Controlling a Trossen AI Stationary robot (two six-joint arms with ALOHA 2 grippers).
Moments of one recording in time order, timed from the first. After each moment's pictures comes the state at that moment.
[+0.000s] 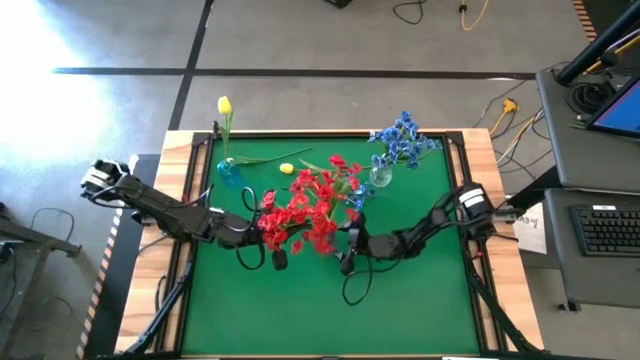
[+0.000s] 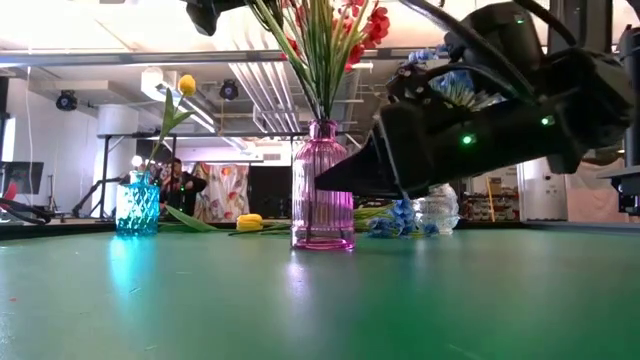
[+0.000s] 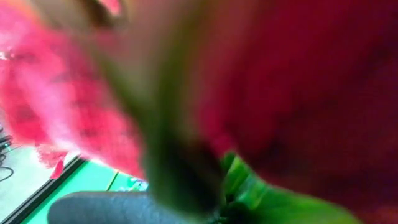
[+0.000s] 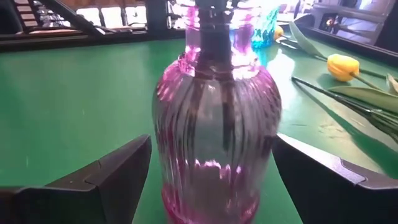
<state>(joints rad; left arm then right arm) -0.36 1.26 0.76 0.36 -0.59 -0.02 0.26 2.04 0.66 1.14 0.51 0.12</state>
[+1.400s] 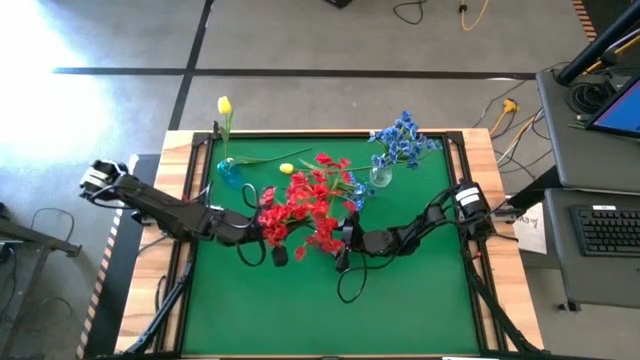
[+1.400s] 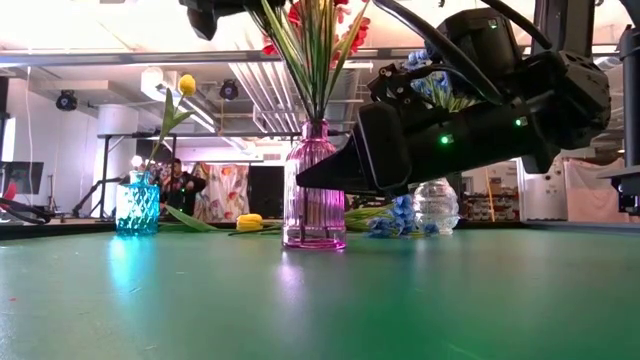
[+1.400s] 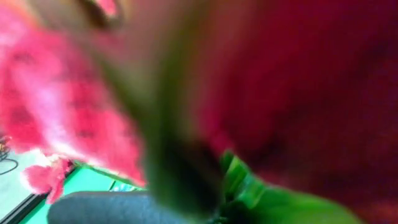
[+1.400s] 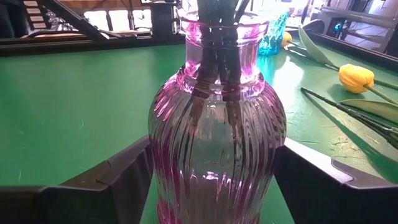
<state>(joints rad) -0.34 1.24 0.76 0.32 -0.59 -0.04 0.23 2.06 0.71 1.13 0.45 0.09</state>
